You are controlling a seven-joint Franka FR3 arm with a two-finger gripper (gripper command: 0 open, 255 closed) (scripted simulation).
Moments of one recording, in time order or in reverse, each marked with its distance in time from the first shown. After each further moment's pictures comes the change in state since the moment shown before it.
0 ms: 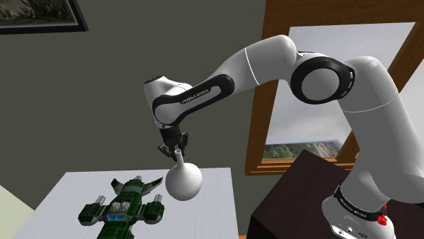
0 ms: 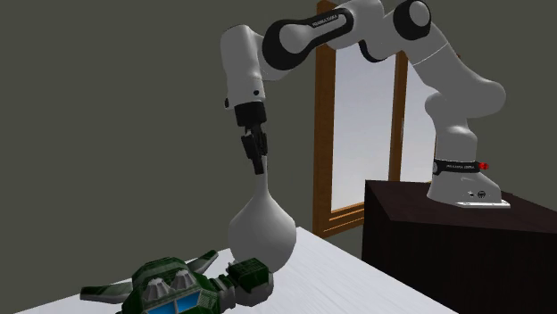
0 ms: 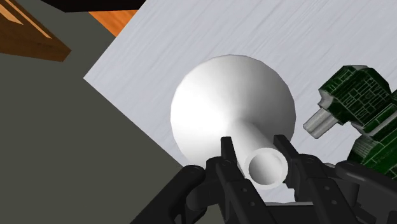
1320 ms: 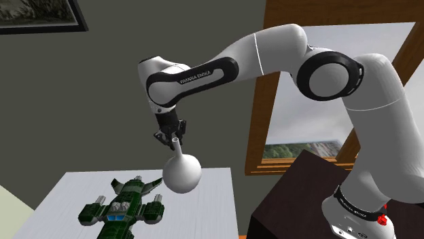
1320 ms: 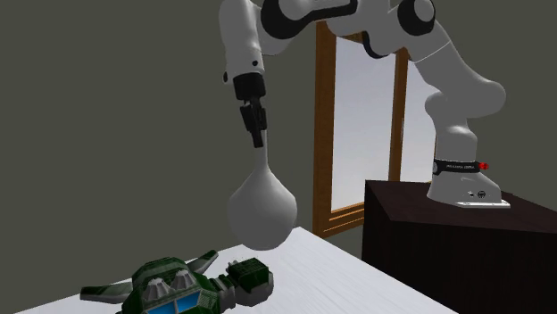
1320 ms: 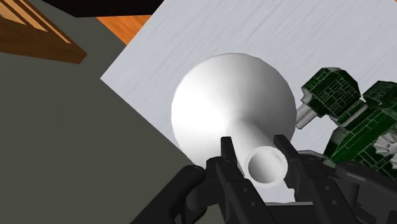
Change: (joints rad) arm 0.000 -0.048 0.008 0.096 0.011 -0.145 0.000
